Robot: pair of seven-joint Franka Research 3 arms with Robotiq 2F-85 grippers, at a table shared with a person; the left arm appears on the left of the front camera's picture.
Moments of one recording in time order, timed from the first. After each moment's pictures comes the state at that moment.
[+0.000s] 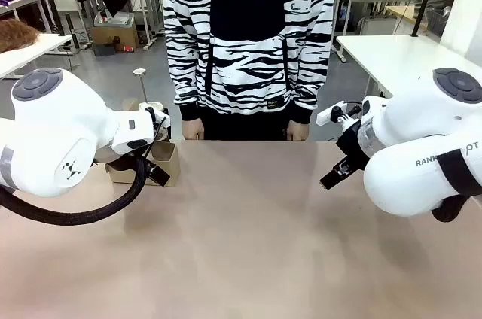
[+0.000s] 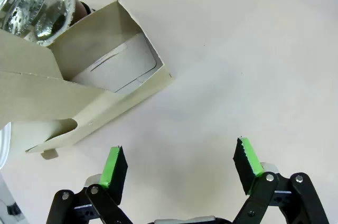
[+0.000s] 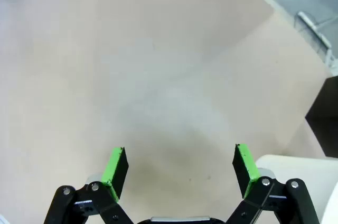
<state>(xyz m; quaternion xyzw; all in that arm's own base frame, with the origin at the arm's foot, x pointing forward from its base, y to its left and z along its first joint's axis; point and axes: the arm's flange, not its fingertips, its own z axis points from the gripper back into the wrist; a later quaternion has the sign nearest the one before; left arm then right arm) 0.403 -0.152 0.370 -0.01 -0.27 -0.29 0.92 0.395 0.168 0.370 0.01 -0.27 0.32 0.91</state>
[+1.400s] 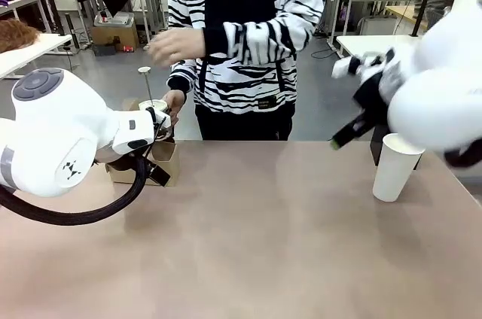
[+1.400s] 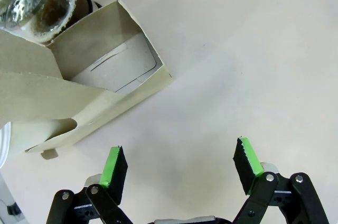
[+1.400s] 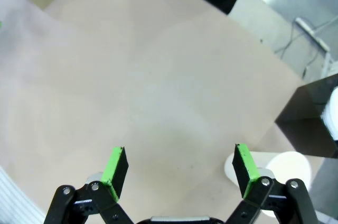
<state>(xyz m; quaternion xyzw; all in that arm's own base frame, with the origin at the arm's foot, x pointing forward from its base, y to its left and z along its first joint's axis) 0.403 -0.152 0.370 -0.01 -0.27 -0.29 0.92 0.401 0.148 0.482 0.04 -0.29 0.30 0.91</state>
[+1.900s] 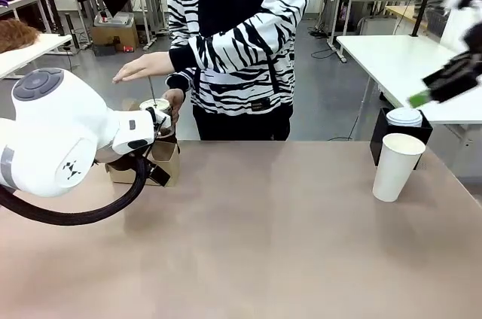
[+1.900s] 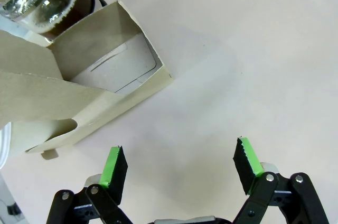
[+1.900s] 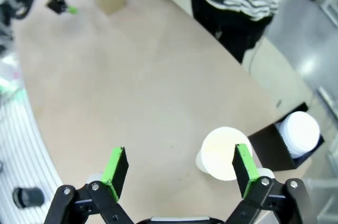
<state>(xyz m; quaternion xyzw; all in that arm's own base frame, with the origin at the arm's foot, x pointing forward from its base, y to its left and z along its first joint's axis) 0.404 -0.152 0.370 -0.01 -0.27 -0.29 0.92 0.362 -0.019 0.560 0.16 -0.36 0.43 0.81</state>
